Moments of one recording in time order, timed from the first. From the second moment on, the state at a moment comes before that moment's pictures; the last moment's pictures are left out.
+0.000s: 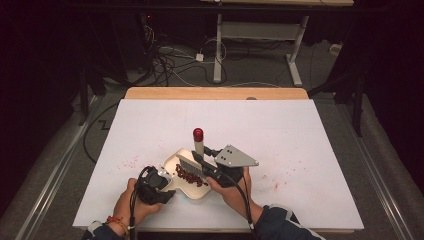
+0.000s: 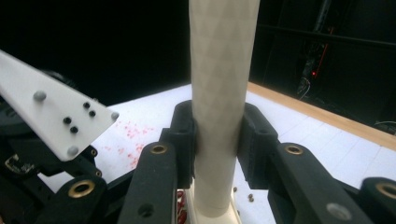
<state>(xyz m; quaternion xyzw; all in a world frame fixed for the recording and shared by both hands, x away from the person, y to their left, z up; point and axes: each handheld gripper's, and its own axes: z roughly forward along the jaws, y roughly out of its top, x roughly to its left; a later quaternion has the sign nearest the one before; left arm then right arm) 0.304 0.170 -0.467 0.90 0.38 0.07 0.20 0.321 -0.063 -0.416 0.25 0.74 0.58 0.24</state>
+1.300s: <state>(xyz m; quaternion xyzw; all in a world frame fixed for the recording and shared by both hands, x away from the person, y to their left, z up) 0.293 0.176 -0.465 0.91 0.36 0.07 0.18 0.295 -0.180 -0.393 0.24 0.79 0.53 0.20</state>
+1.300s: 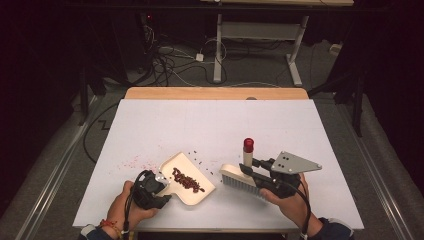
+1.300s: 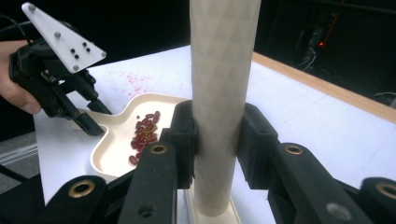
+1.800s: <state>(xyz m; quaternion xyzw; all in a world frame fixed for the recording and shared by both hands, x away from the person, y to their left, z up) 0.296 0.176 -0.466 0.91 0.36 0.06 0.19 0.320 -0.134 -0.397 0.23 0.79 0.53 0.21</state>
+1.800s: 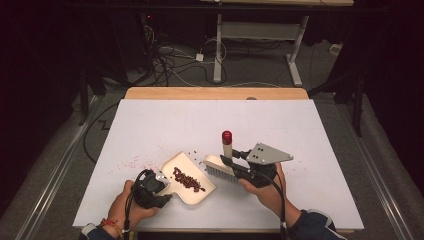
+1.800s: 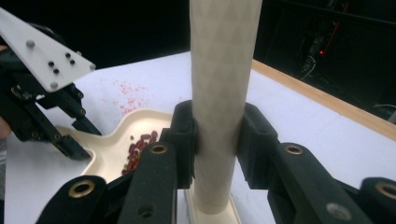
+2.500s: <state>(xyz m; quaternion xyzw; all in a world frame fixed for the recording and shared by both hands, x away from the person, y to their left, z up) 0.305 0.184 -0.466 0.91 0.37 0.05 0.19 0.389 -0.090 -0.409 0.24 0.75 0.54 0.29</state>
